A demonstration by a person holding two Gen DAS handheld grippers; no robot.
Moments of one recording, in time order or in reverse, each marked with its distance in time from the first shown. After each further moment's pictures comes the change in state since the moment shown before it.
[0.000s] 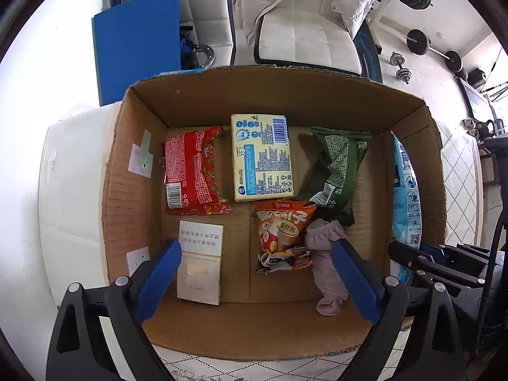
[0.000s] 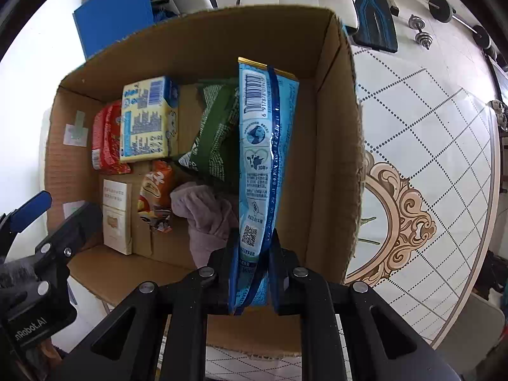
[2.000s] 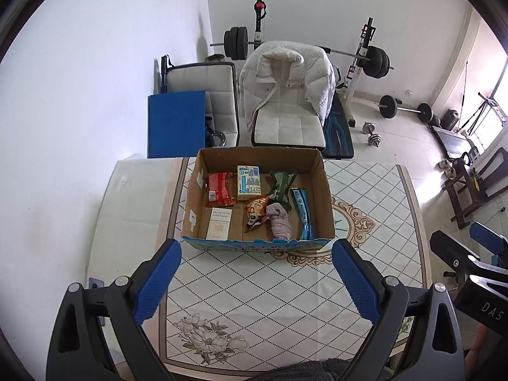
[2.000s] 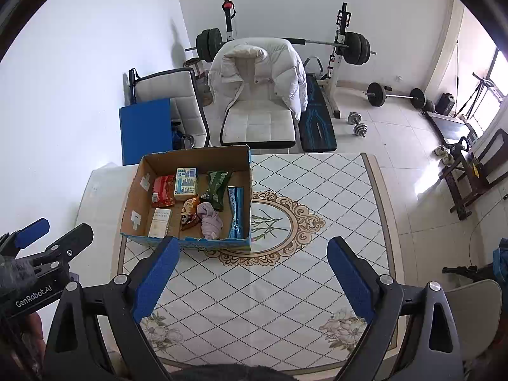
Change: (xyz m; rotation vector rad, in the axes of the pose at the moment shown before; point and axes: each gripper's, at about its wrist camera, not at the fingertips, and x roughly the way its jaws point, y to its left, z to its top) left arm -0.274 -0.040 -0.197 0.004 -0.437 0.018; right arm -0.294 -0.020 -0.284 0.046 -0.635 -0.077
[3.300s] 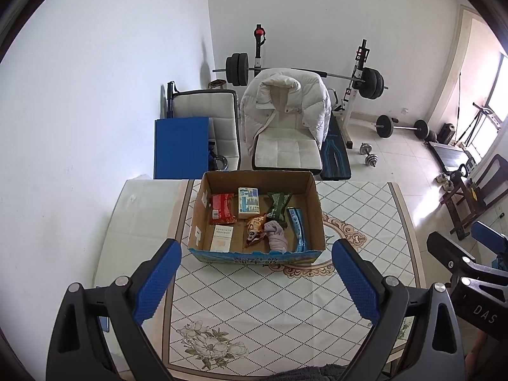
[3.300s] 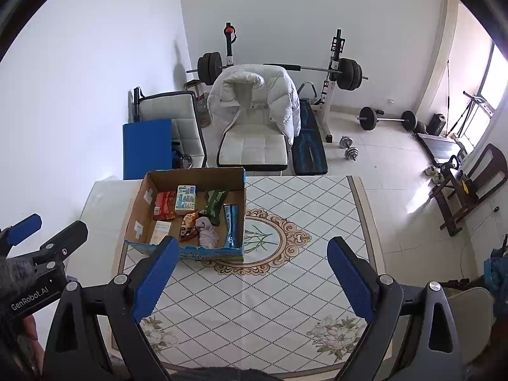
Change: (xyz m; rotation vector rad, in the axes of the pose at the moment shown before) left arm -0.048 -0.006 -0.013 0.001 -0.112 0.004; right arm -0.055 0.004 -0.006 -0.029 -0.107 -0.039
